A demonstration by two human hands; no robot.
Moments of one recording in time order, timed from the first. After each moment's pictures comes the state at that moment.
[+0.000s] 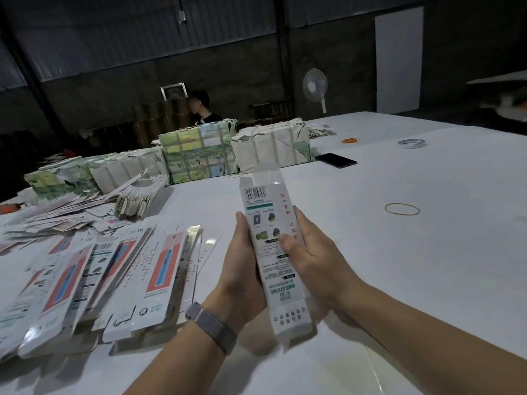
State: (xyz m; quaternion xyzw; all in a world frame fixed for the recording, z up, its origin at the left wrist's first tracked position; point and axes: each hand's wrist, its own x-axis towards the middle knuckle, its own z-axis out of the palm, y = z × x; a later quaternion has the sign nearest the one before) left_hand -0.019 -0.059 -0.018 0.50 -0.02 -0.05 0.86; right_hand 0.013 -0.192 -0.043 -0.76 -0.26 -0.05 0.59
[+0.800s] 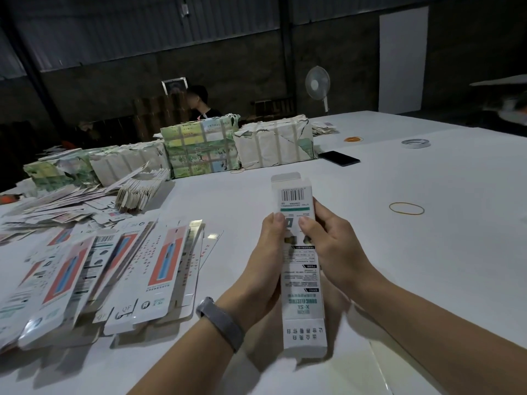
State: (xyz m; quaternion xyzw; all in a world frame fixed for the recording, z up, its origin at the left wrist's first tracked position) left_hand -0.015 -0.072 -0.031 0.68 -0.06 0.02 0.74; right_hand 0.019 -0.197 -0.037 -0.69 -0.24 -0.08 0.68
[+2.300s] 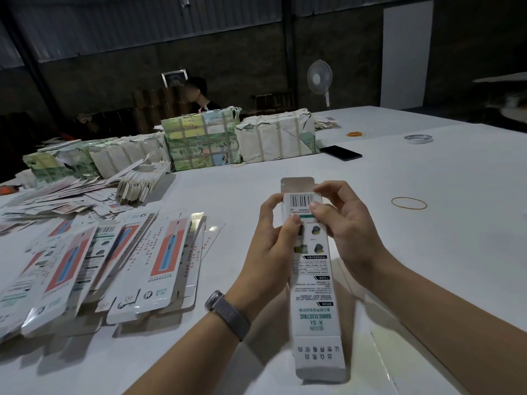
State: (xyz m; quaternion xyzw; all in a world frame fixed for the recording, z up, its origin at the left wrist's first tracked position) left_hand -0.017 -0.068 -0.034 0.70 -0.17 0.12 0.68; right_hand 0.021 -0.206 -0.025 -0.59 -0.24 -0.08 0.76
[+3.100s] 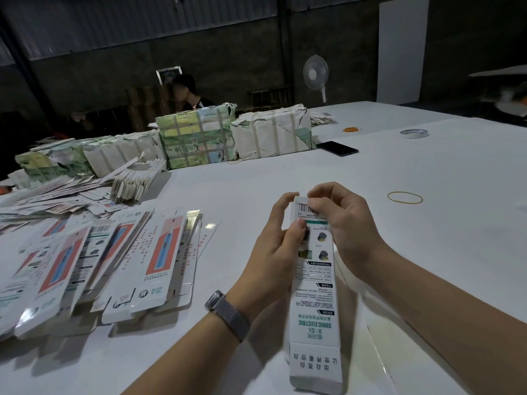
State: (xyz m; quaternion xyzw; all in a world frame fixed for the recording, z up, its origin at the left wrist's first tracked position) left_hand -0.016 -0.071 -0.041 0.75 -0.19 0.08 0.63; right_hand 0.021 -0.208 -0.020 -0.59 -0.17 -0.06 0.78
